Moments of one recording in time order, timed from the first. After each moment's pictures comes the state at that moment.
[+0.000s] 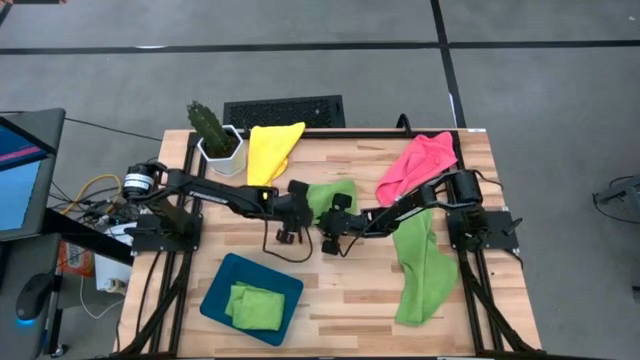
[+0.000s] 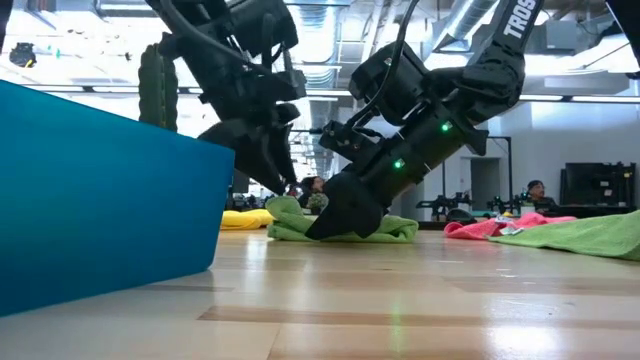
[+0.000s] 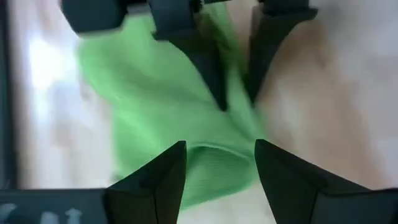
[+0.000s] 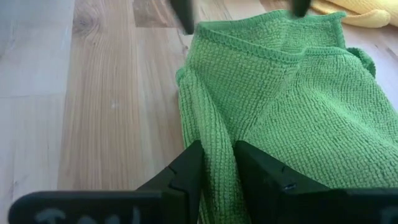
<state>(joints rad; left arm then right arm) 0.02 1.66 0.98 -0.28 -0.20 0.42 0.08 2.04 0.92 0.41 0.34 0.00</state>
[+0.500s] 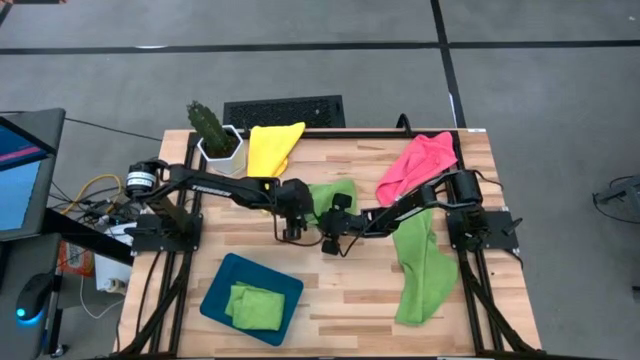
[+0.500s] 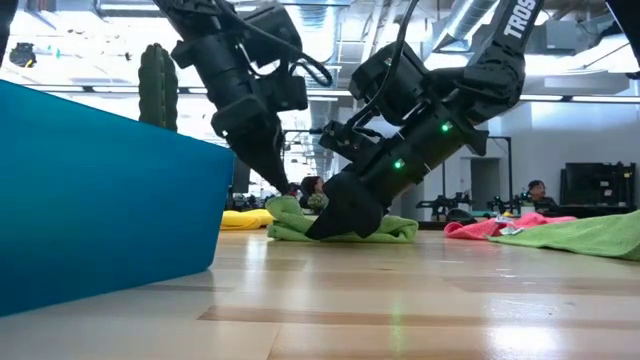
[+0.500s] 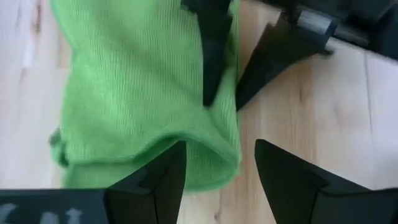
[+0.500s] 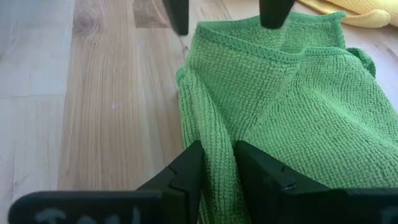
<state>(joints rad) 0.10 1.67 1.01 -0.34 -0.02 0.08 0.08 2.04 0.92 0.42 0.34 0.00</state>
